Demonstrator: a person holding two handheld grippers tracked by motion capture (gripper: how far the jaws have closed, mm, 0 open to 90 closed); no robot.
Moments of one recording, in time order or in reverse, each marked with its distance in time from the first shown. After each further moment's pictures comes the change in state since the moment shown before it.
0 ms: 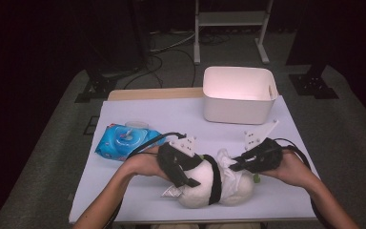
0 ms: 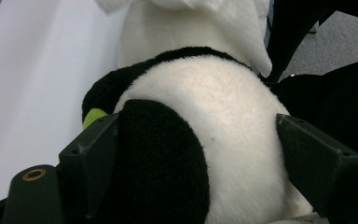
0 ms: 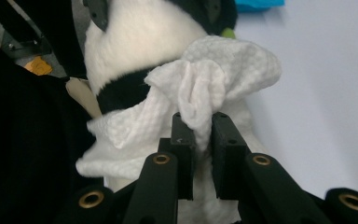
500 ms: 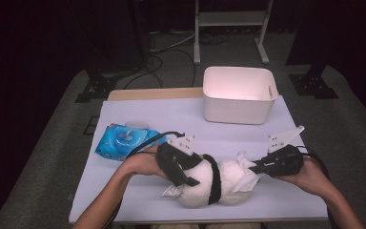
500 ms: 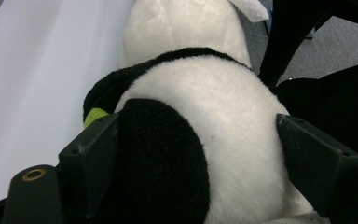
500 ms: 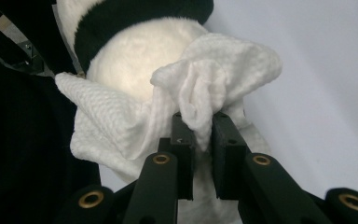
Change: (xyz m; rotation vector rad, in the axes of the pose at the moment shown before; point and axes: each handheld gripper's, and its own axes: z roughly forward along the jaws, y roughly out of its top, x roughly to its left) left arm 0.003 -0.004 -0.001 -0.021 -0.008 -0.011; right arm -0.008 -0.058 -0.016 -0.038 -0.032 0.148
